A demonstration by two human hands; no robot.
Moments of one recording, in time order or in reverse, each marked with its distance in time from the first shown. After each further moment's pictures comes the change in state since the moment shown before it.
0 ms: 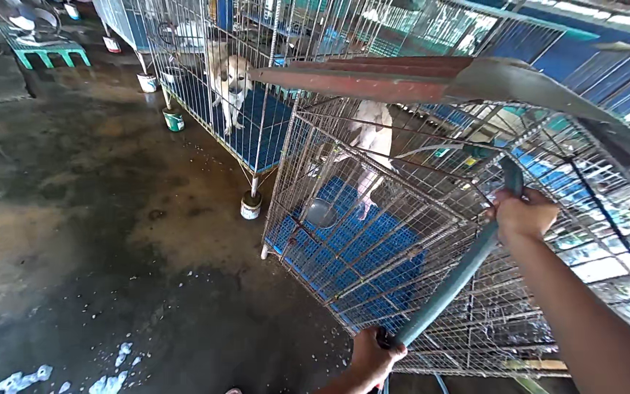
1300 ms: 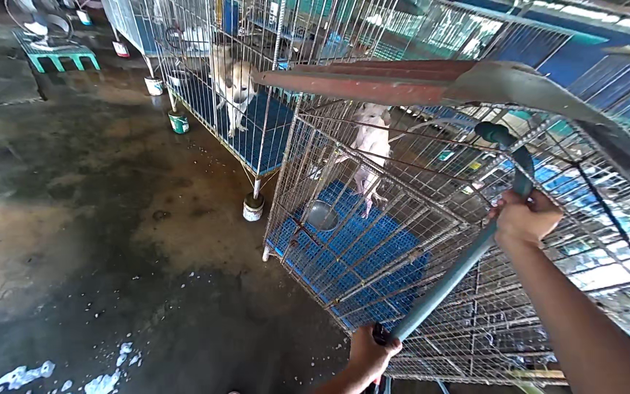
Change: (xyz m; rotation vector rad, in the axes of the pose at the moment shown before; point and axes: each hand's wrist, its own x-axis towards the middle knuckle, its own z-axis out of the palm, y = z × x) left_hand 0.009 0.004 -0.002 0.071 0.040 -0.019; right_hand -0.003 0.006 0.004 0.245 0.060 -0.080
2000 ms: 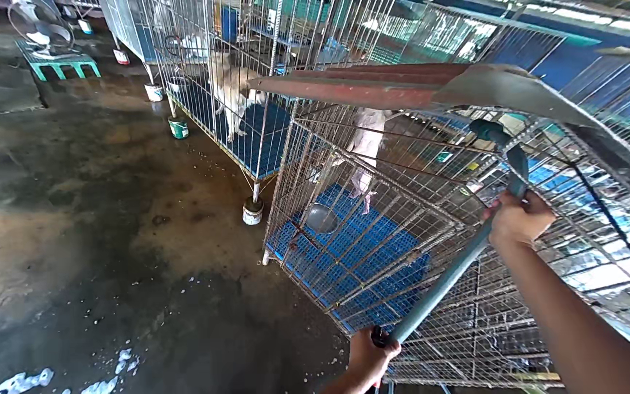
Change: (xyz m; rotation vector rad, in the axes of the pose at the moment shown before) left_hand 0.002 -0.003 0.003 -0.044 0.023 -0.002; right_hand -0.001 0.000 0.000 0.077 0.005 0.000
